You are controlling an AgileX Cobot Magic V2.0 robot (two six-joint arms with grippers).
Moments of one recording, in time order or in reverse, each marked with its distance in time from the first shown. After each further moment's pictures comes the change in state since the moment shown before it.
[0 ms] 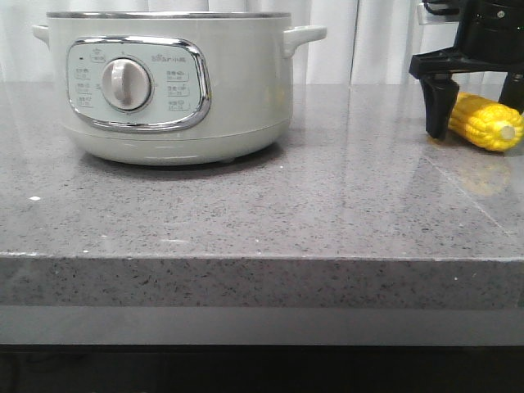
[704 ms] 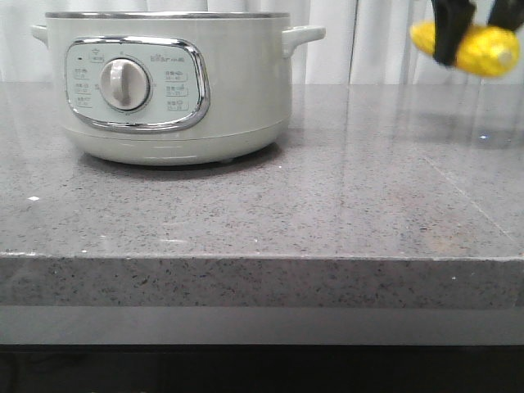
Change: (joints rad) left arm 0.000 0.000 0.000 0.000 0.000 0.000; right arm 0.054 -0.113 -0.191 0.057 0.124 -0.051
